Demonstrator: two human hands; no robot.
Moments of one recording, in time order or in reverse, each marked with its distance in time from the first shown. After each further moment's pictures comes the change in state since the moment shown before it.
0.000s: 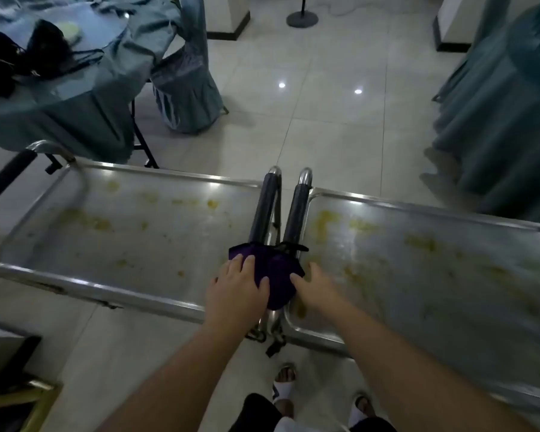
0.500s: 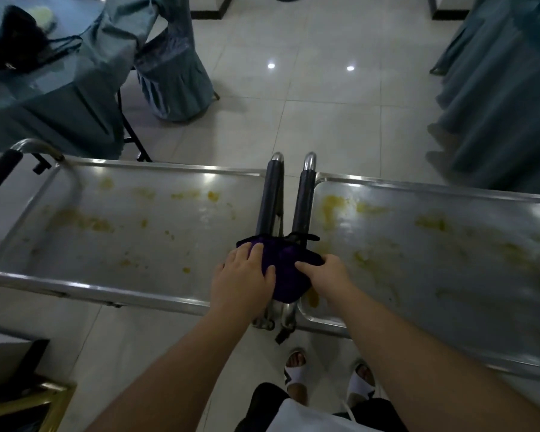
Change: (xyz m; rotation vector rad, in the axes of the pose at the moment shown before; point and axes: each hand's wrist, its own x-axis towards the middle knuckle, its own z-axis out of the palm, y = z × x) left_hand 0.022 -0.021 -0.003 0.025 0.029 0.149; right_hand 0.016 -0.008 0.019 0.542 0.128 0.129
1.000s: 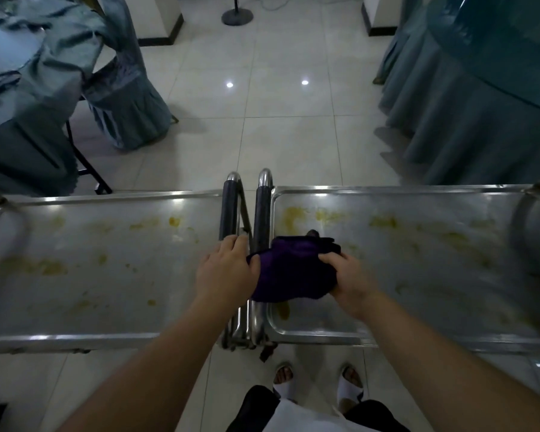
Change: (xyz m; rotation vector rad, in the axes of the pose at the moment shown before) left_hand 0.050 0.051 -0.026 -0.059 -0.001 0.152; right_hand -0.022 -0.011 -0.104 0.534 -0.062 -0.088
